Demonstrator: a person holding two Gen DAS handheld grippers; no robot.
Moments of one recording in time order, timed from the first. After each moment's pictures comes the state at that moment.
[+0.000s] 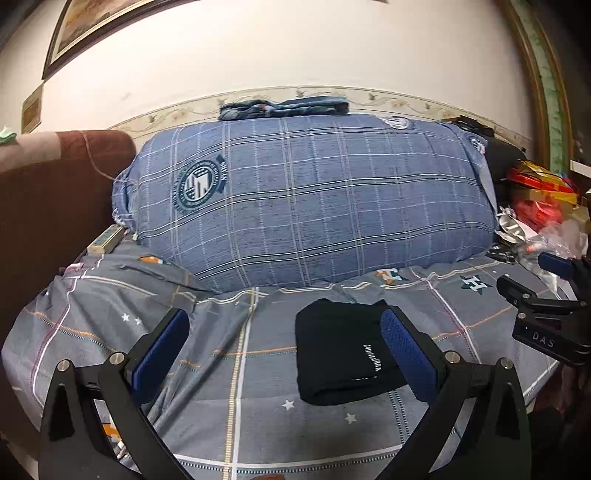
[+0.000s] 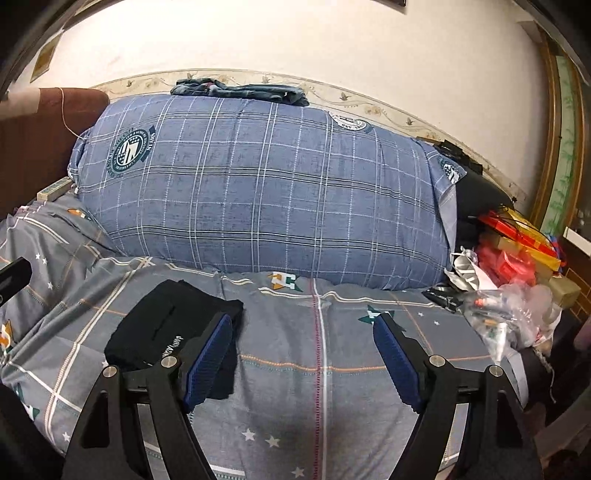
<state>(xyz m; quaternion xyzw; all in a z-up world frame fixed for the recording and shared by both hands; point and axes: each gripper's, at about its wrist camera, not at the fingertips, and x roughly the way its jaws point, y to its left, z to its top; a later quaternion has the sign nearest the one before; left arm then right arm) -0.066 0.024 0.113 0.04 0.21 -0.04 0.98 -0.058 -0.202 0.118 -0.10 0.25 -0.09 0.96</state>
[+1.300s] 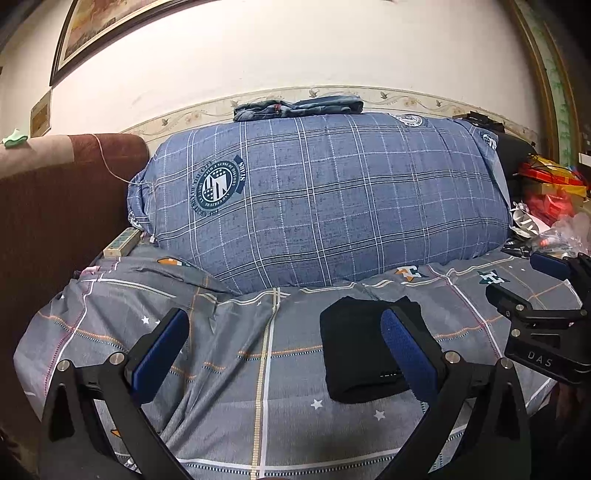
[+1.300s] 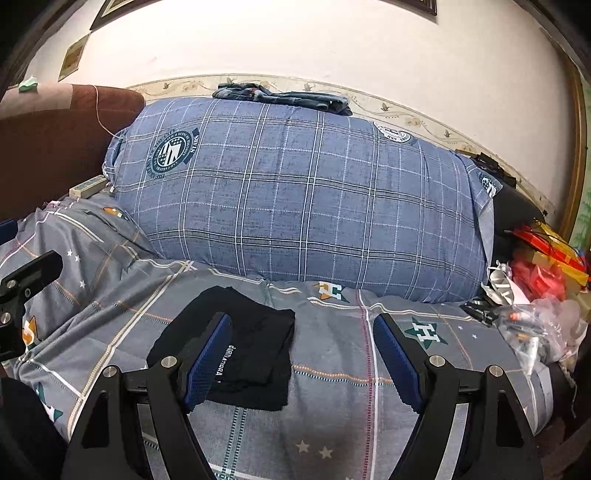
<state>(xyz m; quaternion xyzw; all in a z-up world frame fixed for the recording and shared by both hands) -0.064 0.042 0.108 0.06 0.20 -0.02 0.98 -0.051 -0.158 0.107 -0.10 0.24 -0.02 0.97</state>
